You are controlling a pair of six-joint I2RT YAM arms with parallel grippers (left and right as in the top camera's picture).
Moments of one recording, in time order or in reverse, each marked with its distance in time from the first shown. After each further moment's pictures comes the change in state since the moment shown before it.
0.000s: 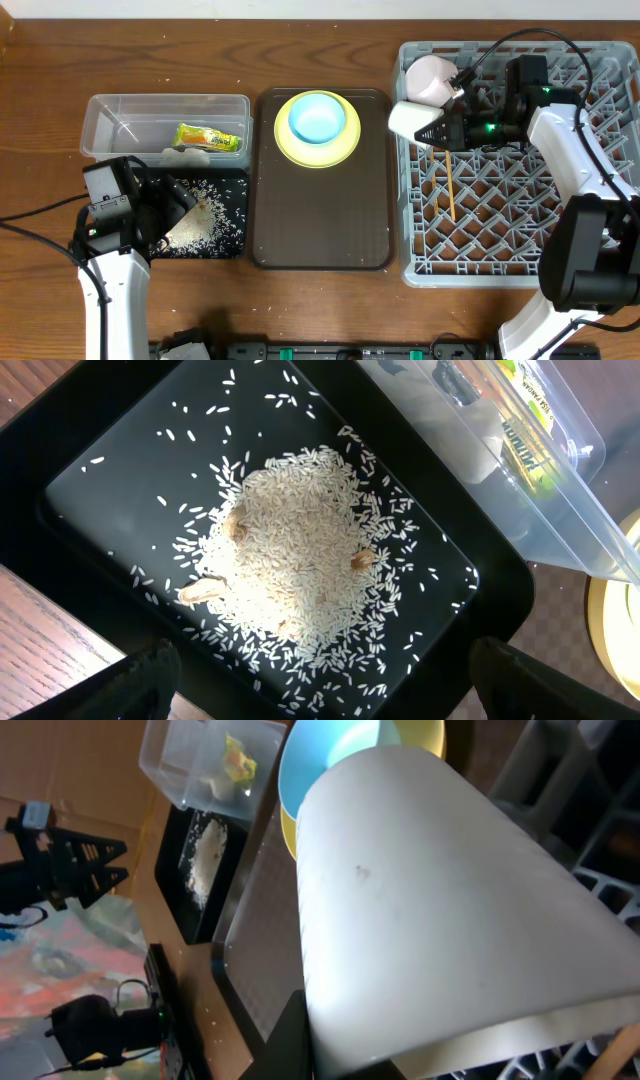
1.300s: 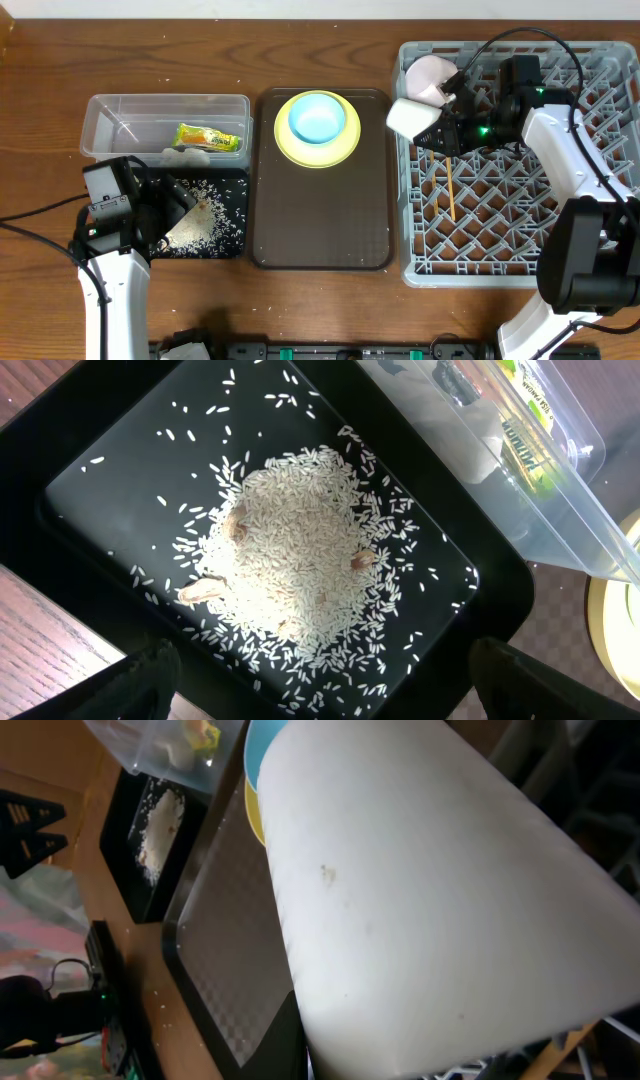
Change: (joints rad) left arm 0.000 0.000 0.000 0.000 0.000 0.000; right arm 0.031 -0.008 -0.006 0.003 0.109 -0.076
